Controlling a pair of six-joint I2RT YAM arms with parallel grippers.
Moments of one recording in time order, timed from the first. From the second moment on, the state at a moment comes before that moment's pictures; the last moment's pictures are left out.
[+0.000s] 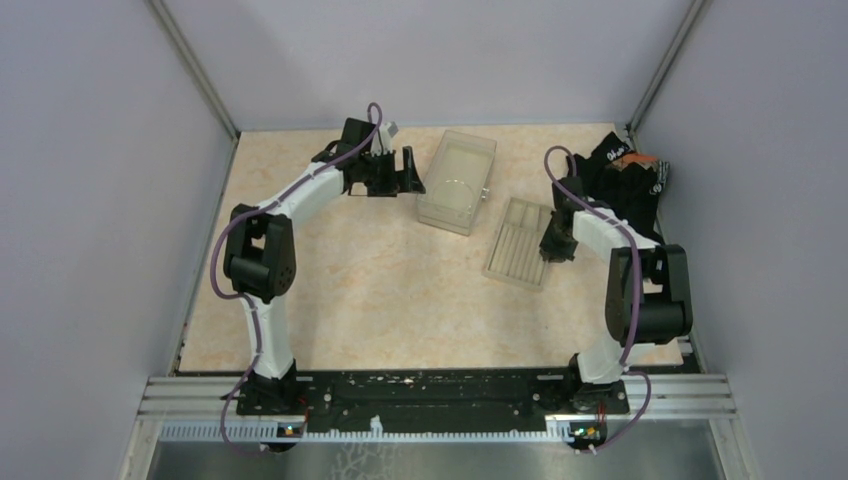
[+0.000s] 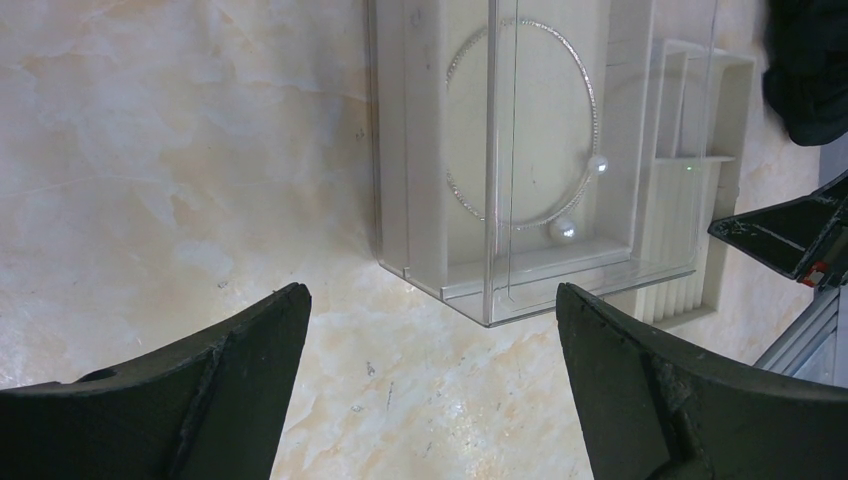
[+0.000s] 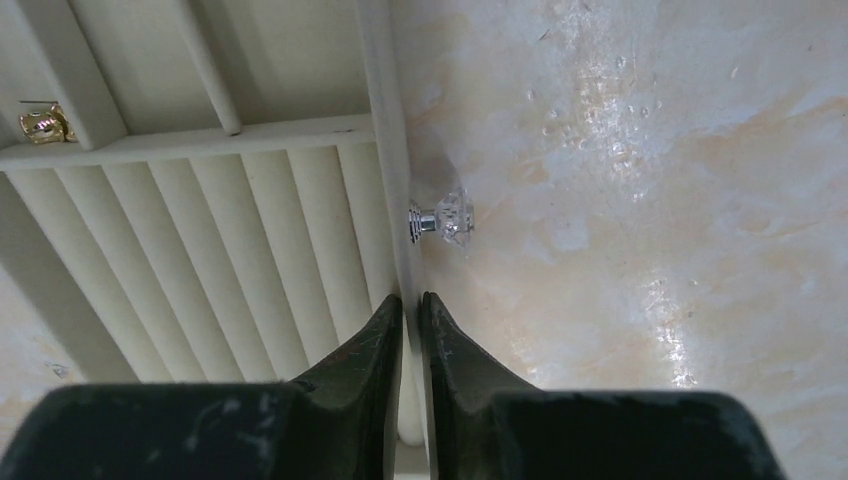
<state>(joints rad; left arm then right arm) -0.38 2.03 1.63 -0.40 0.39 -0.36 0.07 1.61 0.98 -0.59 0.10 0.51</state>
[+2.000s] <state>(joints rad) -0.41 2.22 1.87 -0.37 0.45 -0.43 0.12 1.95 1.72 -0.91 0.09 0.39</state>
